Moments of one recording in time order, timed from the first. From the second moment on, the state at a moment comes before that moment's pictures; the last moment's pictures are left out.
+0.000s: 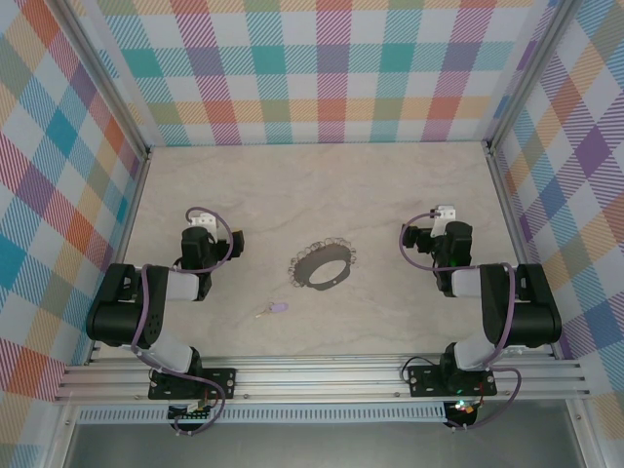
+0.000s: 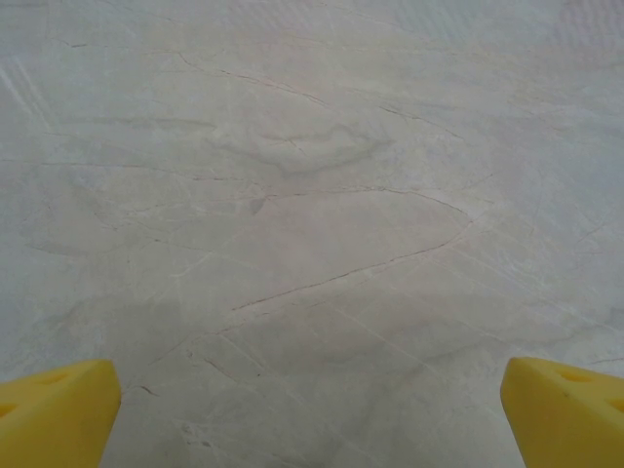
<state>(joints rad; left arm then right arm) -0.06 1.57 0.42 0.68 -0.04 -0.09 0.01 1.54 0.41 0.72 -0.12 0.05</state>
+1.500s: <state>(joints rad) -0.47 0.97 0.68 -0.21 0.06 -0.69 0.35 1.30 0.51 -0.11 -0.43 0.59</state>
